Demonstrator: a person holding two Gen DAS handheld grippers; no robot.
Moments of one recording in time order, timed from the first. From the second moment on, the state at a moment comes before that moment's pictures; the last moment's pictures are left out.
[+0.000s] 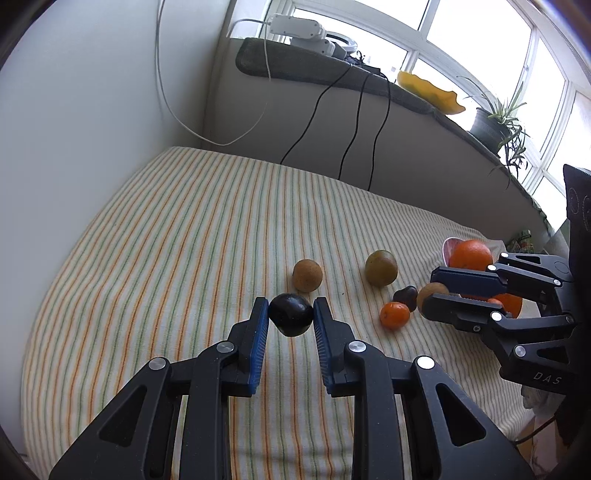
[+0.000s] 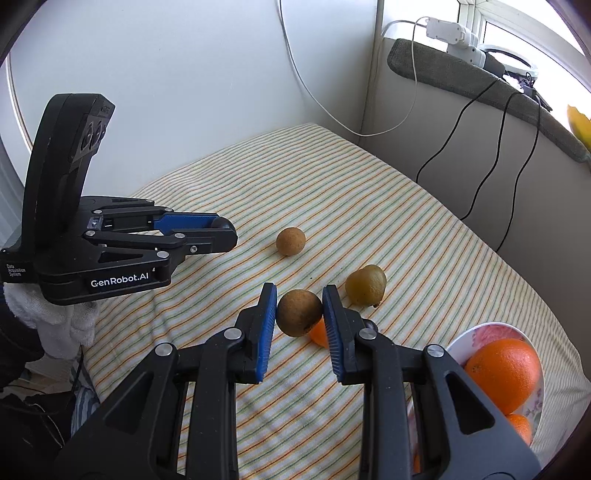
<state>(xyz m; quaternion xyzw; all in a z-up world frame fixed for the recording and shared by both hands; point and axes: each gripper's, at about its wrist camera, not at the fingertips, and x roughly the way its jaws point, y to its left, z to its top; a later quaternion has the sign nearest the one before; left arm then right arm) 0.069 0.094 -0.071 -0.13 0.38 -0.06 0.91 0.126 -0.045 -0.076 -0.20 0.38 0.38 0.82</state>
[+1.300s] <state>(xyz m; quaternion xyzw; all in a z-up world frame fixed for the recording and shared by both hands) 0.090 -0.057 -0.035 -0.08 0.36 -0.21 0.91 0.144 -0.251 -0.030 -0.07 0.37 0.23 0.90</state>
